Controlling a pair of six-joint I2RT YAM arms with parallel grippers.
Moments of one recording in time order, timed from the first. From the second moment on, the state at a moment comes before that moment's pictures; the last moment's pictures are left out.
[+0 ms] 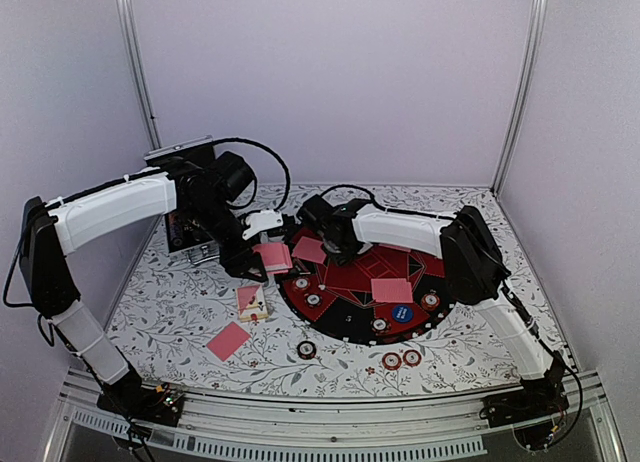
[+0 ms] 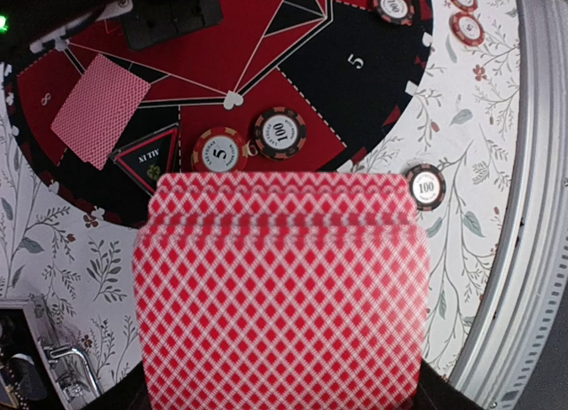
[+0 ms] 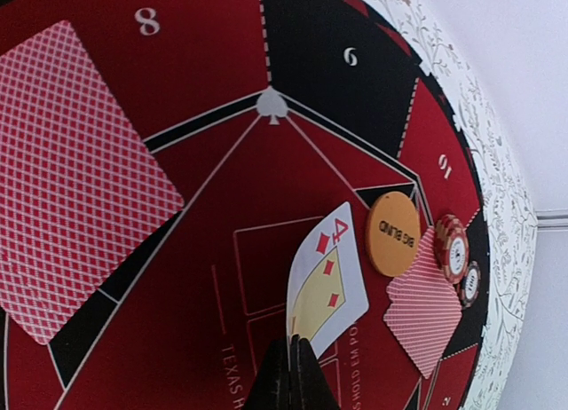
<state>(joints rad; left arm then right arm) -0.64 1.64 1.42 -1.00 0.28 0.62 0.87 2.52 2.17 -0.83 0.70 0.08</state>
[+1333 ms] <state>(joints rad) -0.63 1.64 1.42 -1.00 0.28 0.62 0.79 2.55 2.16 -0.66 0.49 0.01</state>
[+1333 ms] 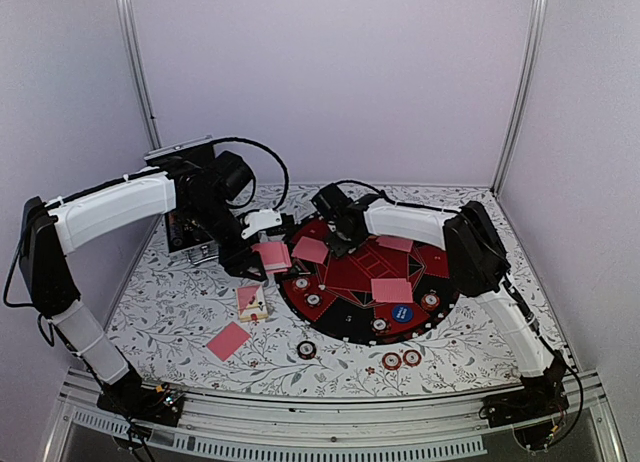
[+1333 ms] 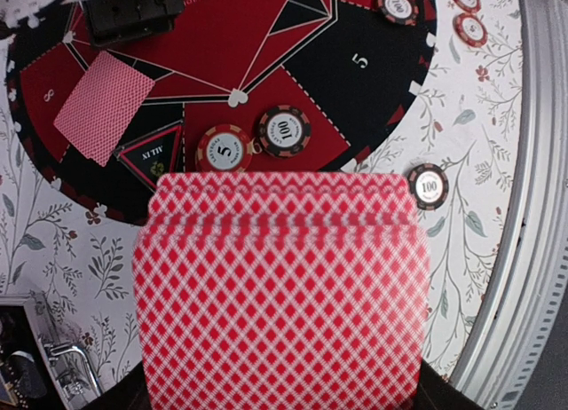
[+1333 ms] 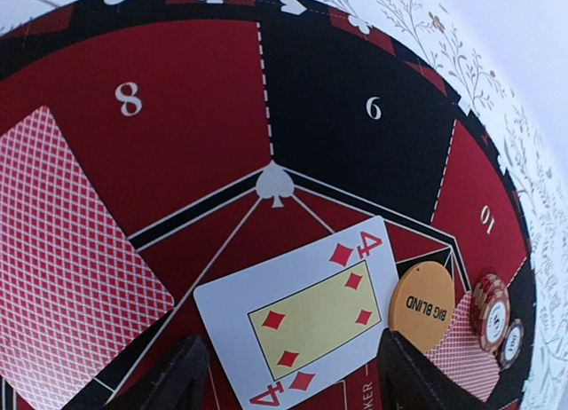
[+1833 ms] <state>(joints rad) -0.63 1.64 1.42 -1.00 0.28 0.62 0.61 2.22 1.77 -0.62 -0.05 0.24</state>
